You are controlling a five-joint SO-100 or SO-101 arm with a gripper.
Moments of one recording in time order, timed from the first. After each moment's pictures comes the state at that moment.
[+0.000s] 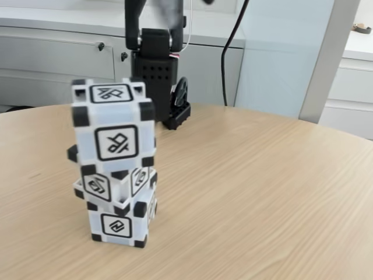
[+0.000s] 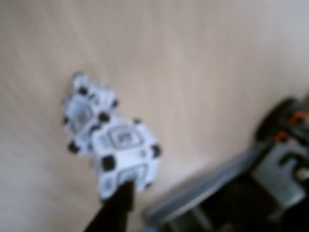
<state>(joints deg) -9.4 122.7 86.3 104.8 -11.4</state>
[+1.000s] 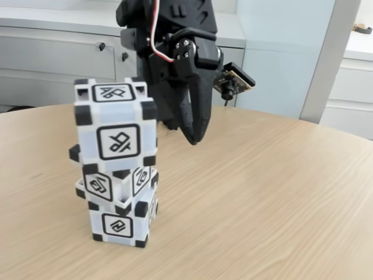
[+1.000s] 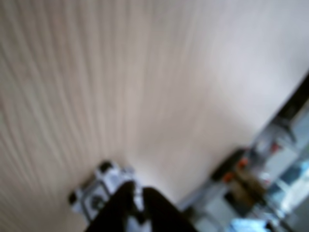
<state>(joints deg) -17.0 195.0 173.2 77.9 -20.0</state>
